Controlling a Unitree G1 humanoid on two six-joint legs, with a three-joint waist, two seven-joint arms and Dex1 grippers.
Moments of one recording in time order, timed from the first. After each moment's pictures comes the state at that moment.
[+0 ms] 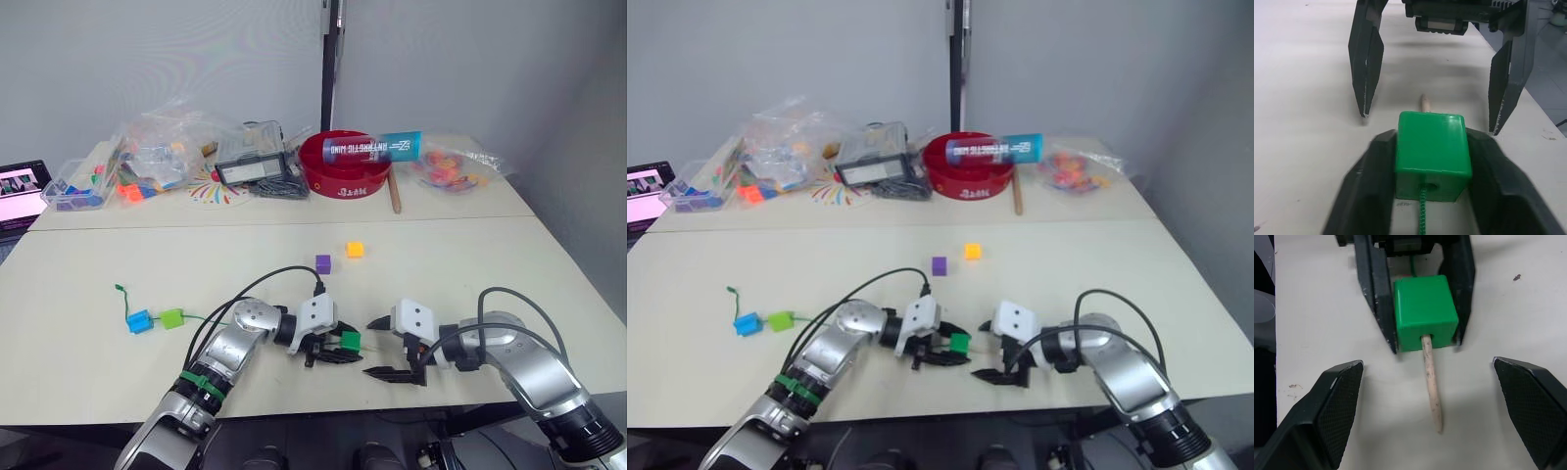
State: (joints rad) left arm -0.52 0.31 -0.39 0.28 -0.14 0.08 -1.23; right arm -0.26 -0.75 0.25 -0.27 0.21 0.45 1.09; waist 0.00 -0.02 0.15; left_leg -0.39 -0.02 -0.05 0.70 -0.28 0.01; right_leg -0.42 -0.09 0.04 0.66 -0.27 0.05
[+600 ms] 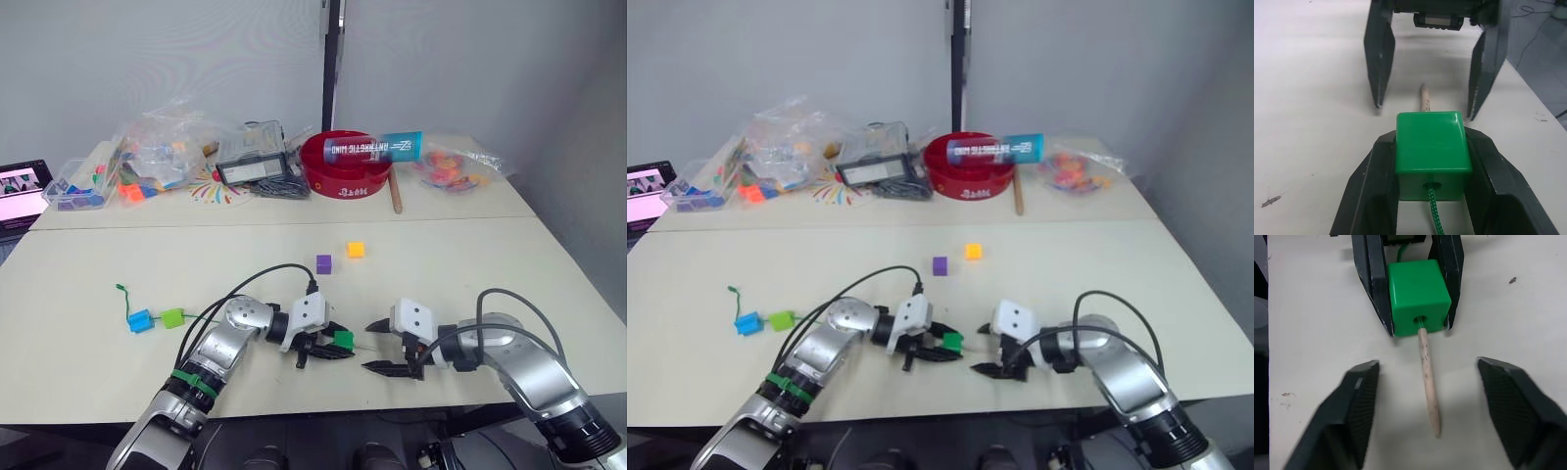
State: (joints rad) left arm -0.52 0.34 -0.37 0.27 -0.15 0.06 -1.25; right arm -0.26 -0.74 0.25 -0.26 0.21 0.45 1.06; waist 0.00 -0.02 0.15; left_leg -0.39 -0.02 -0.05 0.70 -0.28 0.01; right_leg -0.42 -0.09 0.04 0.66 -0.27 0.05
